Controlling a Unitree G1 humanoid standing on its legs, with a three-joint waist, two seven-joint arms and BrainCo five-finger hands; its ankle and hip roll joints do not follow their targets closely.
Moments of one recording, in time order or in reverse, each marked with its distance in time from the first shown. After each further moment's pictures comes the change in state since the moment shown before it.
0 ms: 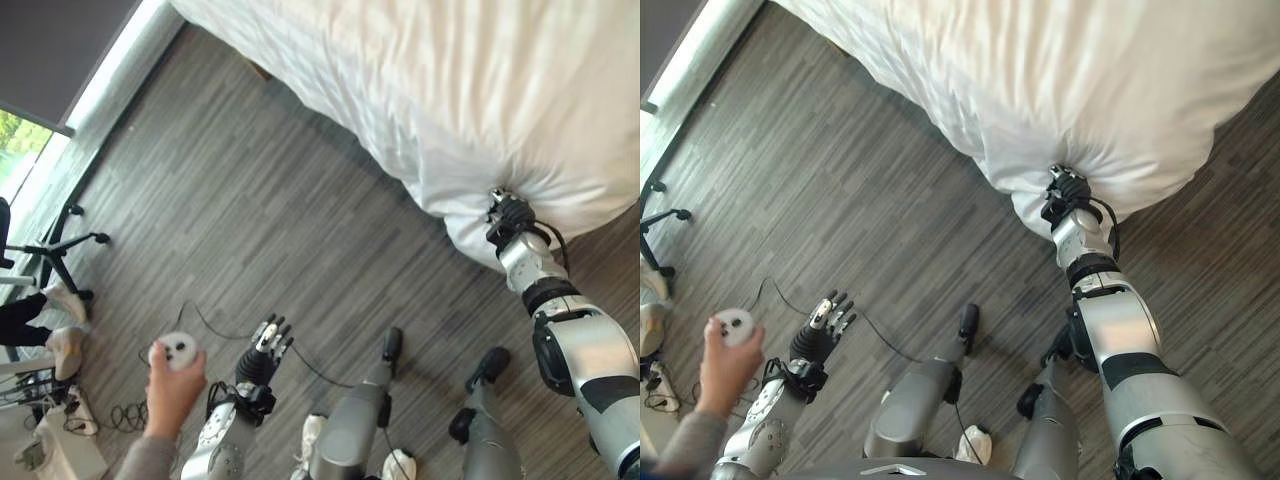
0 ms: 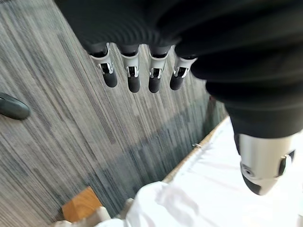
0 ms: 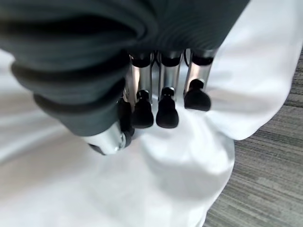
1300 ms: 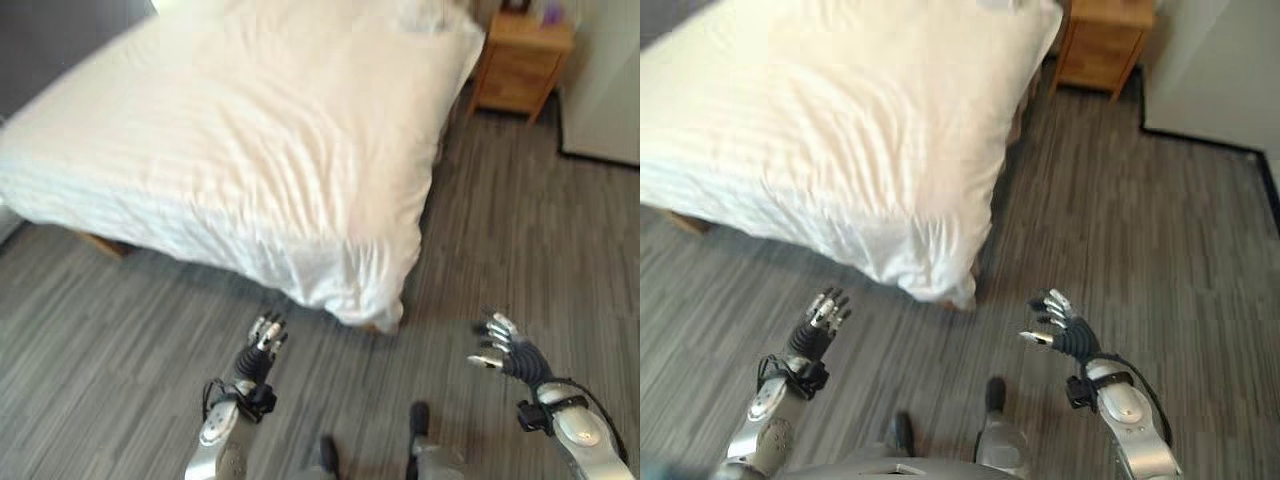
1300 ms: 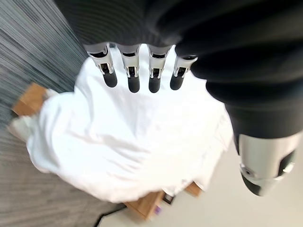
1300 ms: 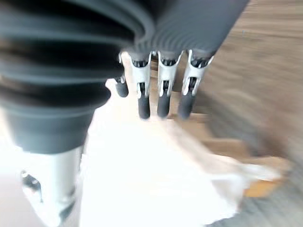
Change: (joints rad) left arm 0.016 -0.088 0.071 0.007 0.174 -0.048 -0.002; right arm 1.284 -0.083 -0.035 -1.236 -0.687 -0.096 0.163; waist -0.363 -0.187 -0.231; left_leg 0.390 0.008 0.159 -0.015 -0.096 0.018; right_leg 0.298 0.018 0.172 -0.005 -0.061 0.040
